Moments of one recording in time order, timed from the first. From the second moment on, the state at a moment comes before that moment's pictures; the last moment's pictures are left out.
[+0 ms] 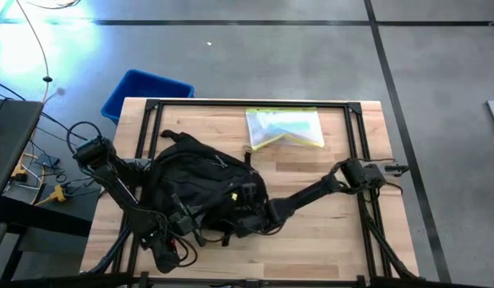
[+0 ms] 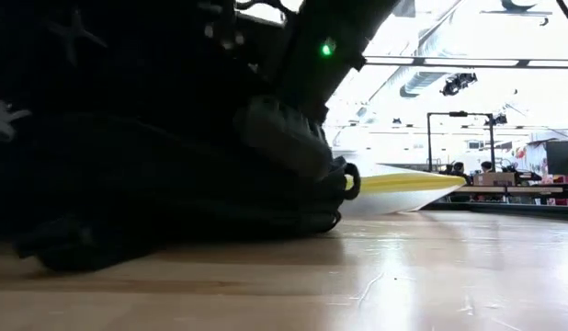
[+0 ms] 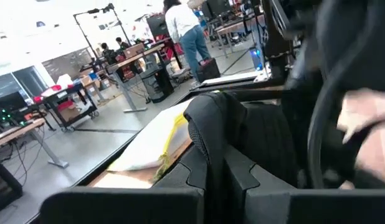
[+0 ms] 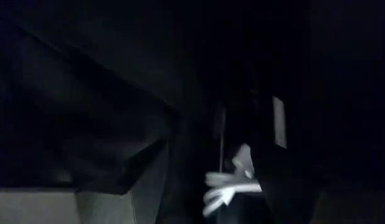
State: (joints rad) left arm -0.94 1.63 0.92 -0.19 -1.55 -0.56; right arm 0.40 2.25 1.67 -0.55 0.69 0.02
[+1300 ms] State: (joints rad) left arm -1.06 1.62 0.98 0.00 -1.55 -0.05; right arm 0.29 2.31 1.69 -0.60 0.78 -0.09
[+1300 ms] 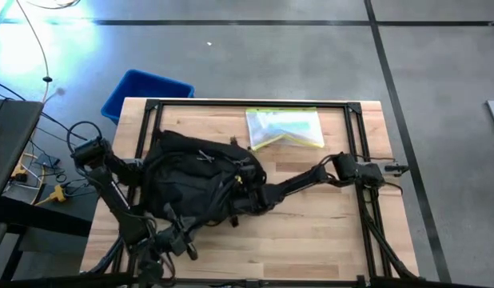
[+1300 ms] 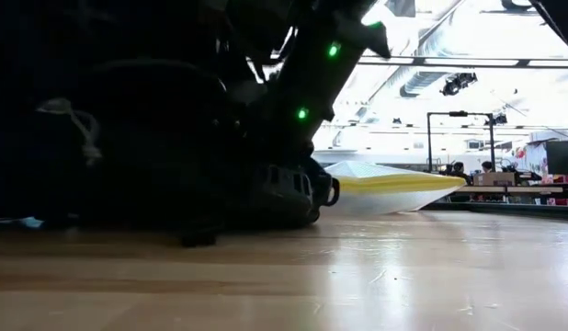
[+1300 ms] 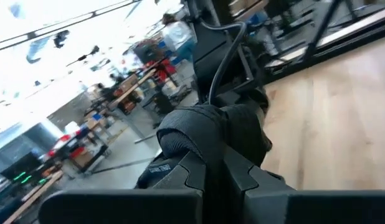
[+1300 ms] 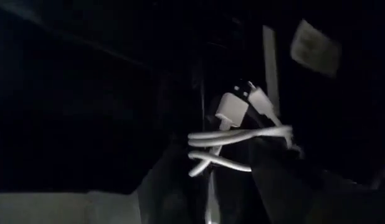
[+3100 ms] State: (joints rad) left arm -1.05 1.63 1.03 -0.06 -1.28 -0.09; right arm 0.20 2.31 1.62 -0.59 0.68 0.09
